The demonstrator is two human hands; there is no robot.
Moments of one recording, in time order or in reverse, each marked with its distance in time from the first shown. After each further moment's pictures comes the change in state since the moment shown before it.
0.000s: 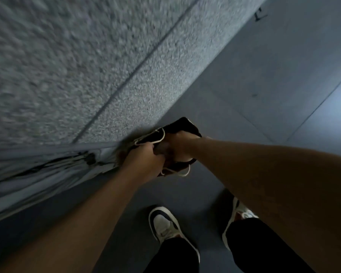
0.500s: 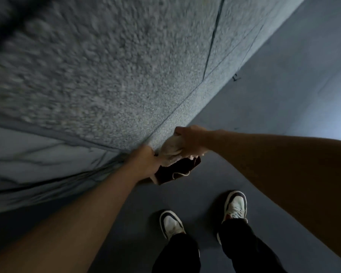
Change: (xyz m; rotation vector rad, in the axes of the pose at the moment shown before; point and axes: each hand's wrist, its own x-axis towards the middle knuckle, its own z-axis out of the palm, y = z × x) left_hand -0.166 0.048 -0.150 -0.227 0.003 0.035; right_hand -0.168 -0.083 -0.145 0.047 0.107 0.023
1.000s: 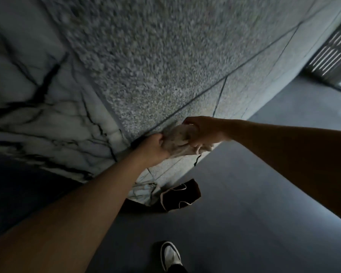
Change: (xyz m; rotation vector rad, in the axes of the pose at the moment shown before) left_hand -0.160 0.096 -0.149 0.003 0.166 0.297; right_hand -0.204 -0.143 -0.192 0.093 0.197 -0.167
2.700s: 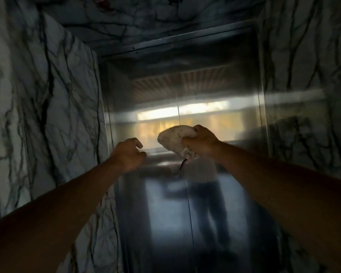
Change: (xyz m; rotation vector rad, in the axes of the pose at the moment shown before) left_hand -0.790 -0.085 -0.540 0.255 1.482 -0.109; right_hand -0.275 -0.880 0.034 0.136 0.487 -1.081
